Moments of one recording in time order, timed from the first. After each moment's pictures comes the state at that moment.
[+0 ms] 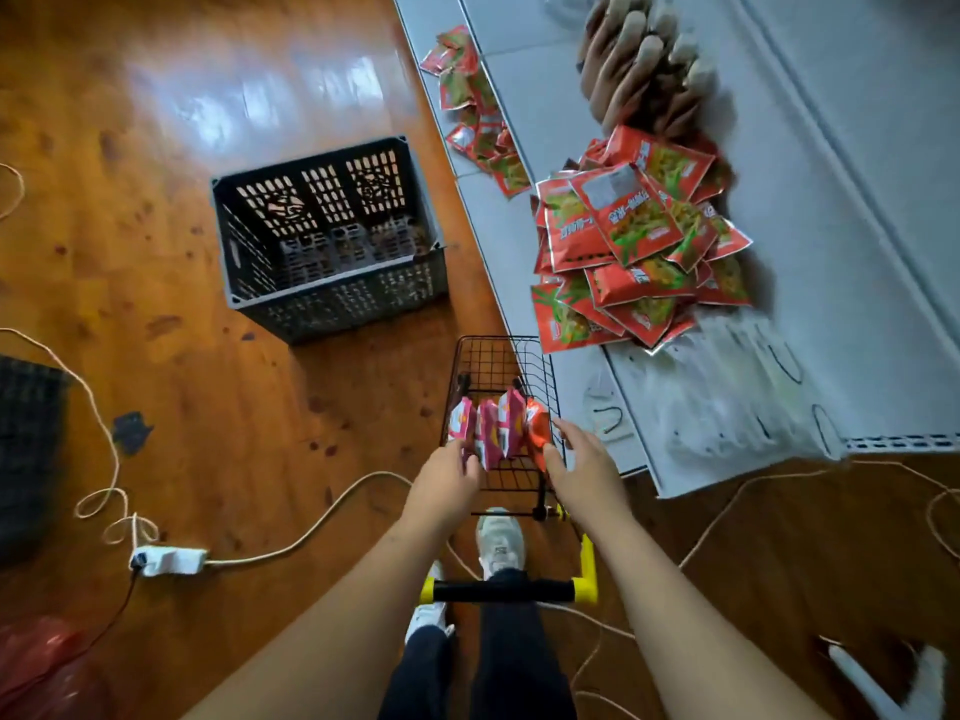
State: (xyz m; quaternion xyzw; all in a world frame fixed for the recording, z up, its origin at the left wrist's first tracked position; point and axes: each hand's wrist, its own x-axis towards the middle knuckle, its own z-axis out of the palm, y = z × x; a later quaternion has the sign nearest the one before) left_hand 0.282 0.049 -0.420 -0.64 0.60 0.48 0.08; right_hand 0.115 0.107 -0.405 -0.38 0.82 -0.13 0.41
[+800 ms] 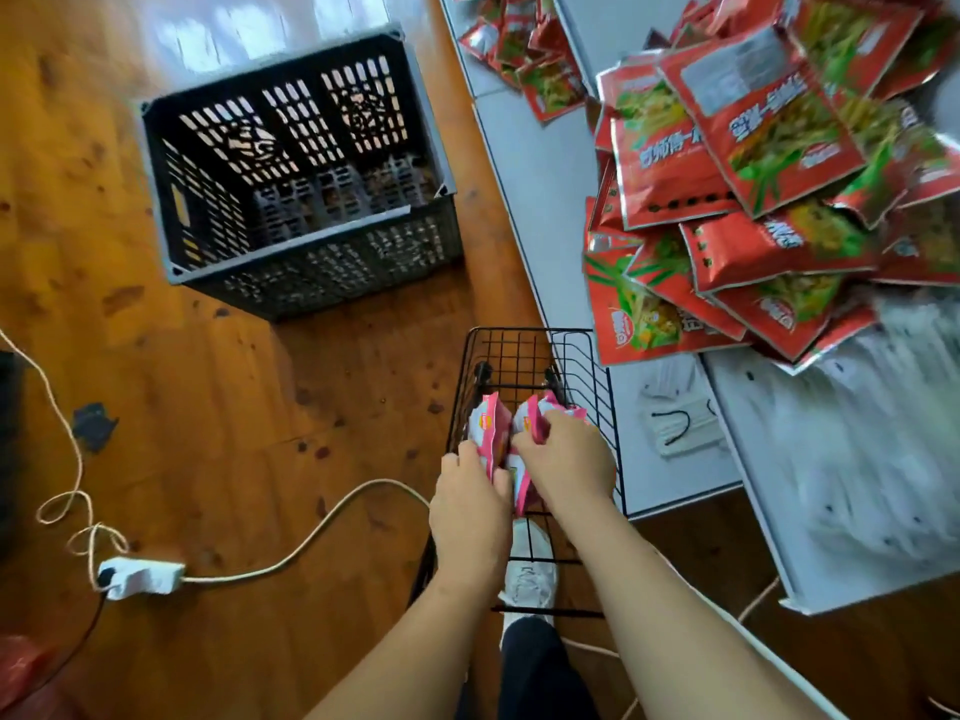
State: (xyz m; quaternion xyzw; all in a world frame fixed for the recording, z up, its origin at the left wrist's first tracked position) left_hand 0.240 0.020 -0.567 -0.73 0.59 0.35 0.04; right_hand 0.133 0.000 -0.558 -0.38 0.85 -0.01 0.37
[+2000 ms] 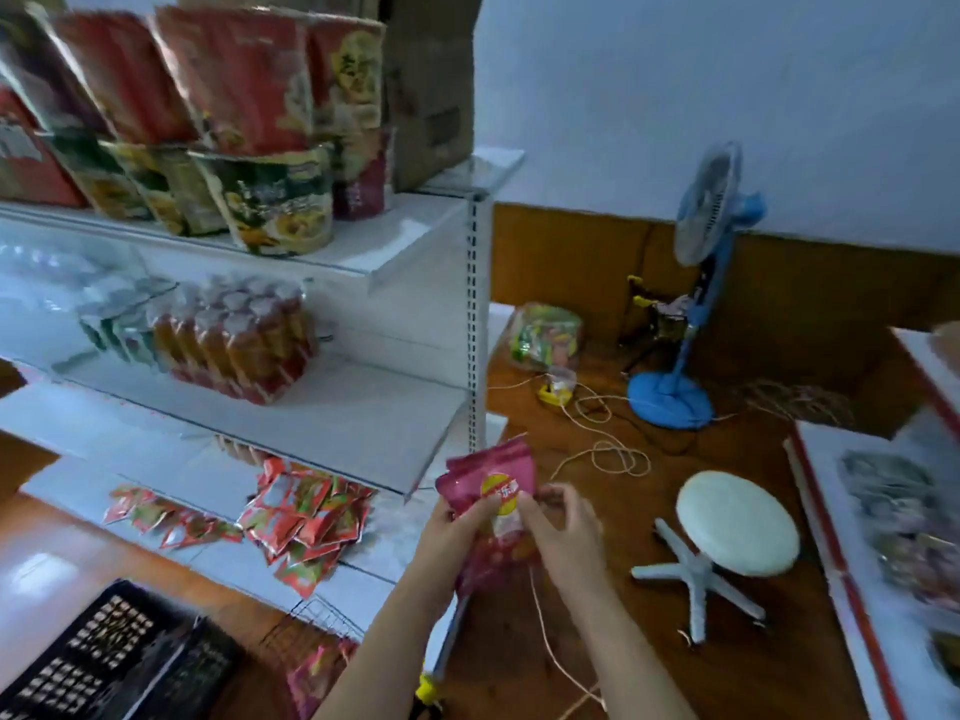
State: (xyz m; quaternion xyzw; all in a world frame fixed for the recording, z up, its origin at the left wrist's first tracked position) left_hand 0.163 0.299 0.032 -0.27 0.55 0.79 0.02; right_hand 0.119 0.437 0.010 -0.02 0.85 -0.53 0.08
